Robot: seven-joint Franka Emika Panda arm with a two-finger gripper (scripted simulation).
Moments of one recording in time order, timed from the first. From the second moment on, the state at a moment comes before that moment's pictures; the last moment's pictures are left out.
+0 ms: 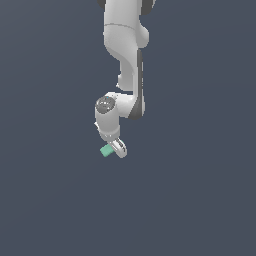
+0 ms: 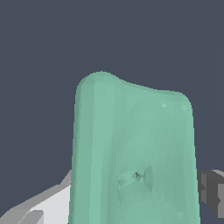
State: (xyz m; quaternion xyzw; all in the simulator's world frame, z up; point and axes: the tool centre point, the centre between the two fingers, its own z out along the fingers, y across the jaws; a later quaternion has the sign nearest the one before) arm -0.036 -0.078 0.025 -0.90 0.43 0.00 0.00
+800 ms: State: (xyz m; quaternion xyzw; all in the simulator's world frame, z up) arm -0.013 0.000 0.036 -0.90 0.43 -0.01 0.00
